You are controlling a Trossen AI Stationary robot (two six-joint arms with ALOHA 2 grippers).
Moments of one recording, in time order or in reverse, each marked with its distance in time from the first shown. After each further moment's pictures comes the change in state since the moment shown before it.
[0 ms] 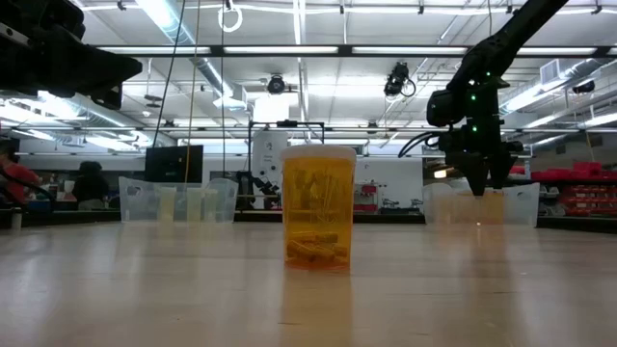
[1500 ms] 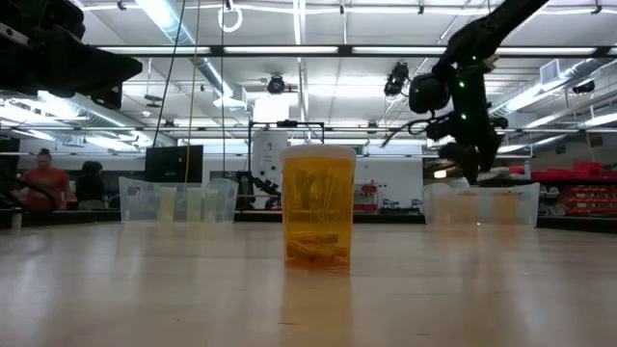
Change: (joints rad) left arm 0.000 0.000 0.000 0.000 0.000 0.000; right arm 0.183 0.000 0.067 -0.109 0.265 0.086
